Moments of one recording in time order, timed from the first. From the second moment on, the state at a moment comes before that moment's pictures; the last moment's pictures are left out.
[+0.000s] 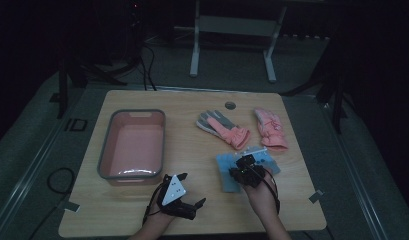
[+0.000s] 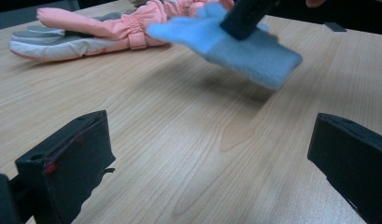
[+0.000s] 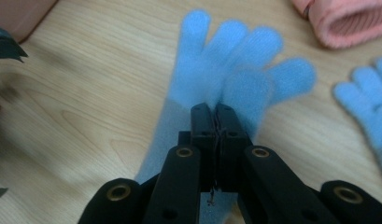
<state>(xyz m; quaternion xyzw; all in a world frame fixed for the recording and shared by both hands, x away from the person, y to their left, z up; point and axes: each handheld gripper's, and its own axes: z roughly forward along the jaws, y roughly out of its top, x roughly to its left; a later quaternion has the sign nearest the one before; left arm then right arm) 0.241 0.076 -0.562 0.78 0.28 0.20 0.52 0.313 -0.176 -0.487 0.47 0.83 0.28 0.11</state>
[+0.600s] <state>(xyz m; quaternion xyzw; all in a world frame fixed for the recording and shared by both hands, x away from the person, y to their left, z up) 0.242 0.076 -0.562 0.78 0.28 0.19 0.53 0.315 -0.181 -0.533 0.47 0.84 0.26 0.08</state>
